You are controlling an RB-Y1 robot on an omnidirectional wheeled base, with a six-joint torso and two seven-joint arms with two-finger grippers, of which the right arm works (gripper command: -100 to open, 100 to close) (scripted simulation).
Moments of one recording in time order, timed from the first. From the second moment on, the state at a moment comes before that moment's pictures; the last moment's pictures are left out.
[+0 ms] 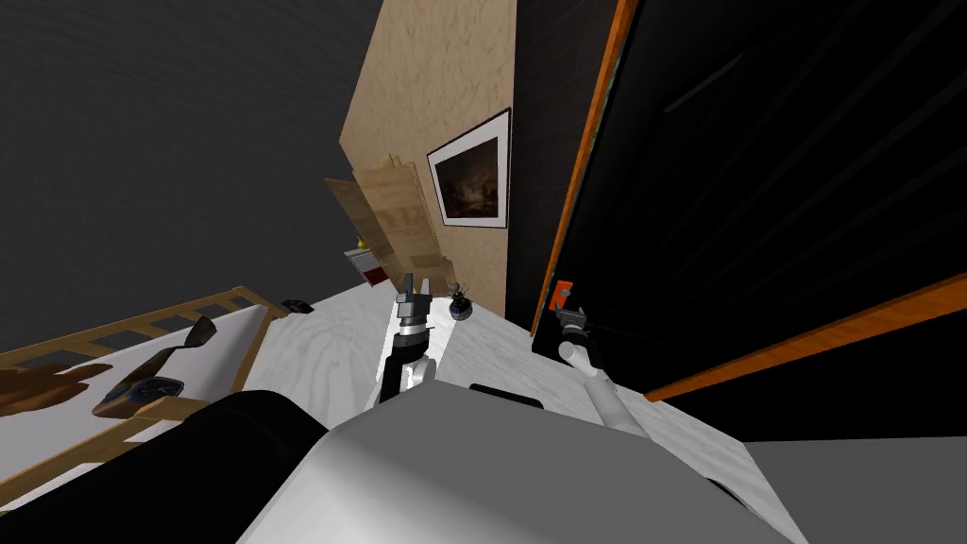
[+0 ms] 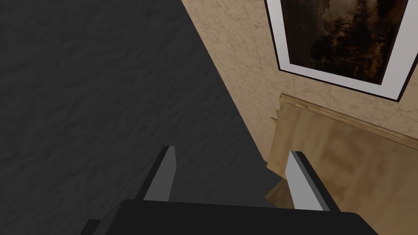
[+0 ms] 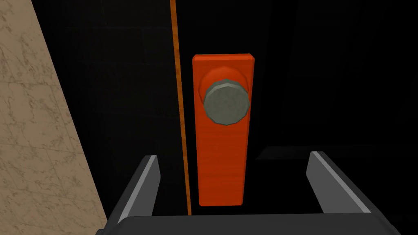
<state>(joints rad) -0.20 -0.14 0.02 -1.04 -0.79 -0.41 -0.96</state>
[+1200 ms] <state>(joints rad) -0.15 -0.30 -0.02 -1.02 -0.82 -0.43 -1.08</state>
